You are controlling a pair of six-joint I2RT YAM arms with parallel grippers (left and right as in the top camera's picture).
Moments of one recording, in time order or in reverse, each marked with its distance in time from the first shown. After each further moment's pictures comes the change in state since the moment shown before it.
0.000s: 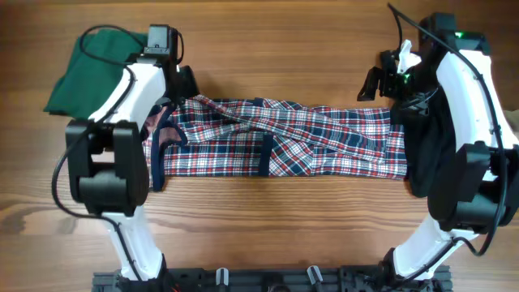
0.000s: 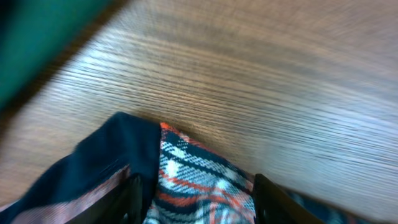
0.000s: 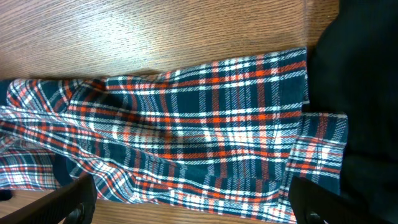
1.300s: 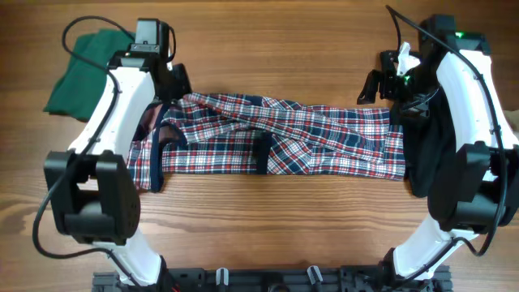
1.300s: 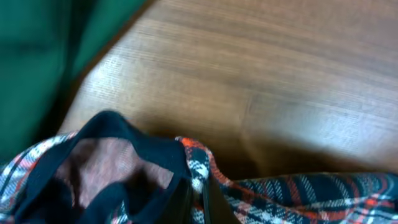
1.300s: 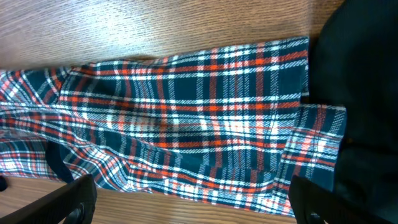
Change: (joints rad) left arm 0.001 -0.198 -0.020 -0.159 -0.012 0.048; right arm 0.000 0.000 0.000 -0.032 0.000 -0.027
